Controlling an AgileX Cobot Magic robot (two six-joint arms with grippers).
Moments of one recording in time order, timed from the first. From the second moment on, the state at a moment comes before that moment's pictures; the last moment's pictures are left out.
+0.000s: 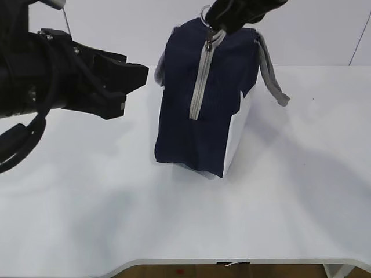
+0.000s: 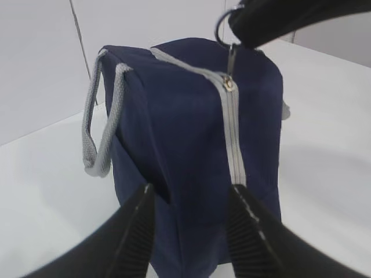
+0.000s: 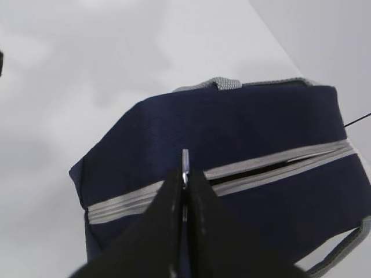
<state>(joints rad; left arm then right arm) -0.69 1.27 -0.75 0.18 -0.17 -0.18 0.45 1.57 -1.57 0.19 0.82 -0.67</state>
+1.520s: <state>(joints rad) -0.69 1.43 -0.75 0.13 -0.41 -0.22 0.45 1.57 -1.63 0.23 0.96 -0.67</state>
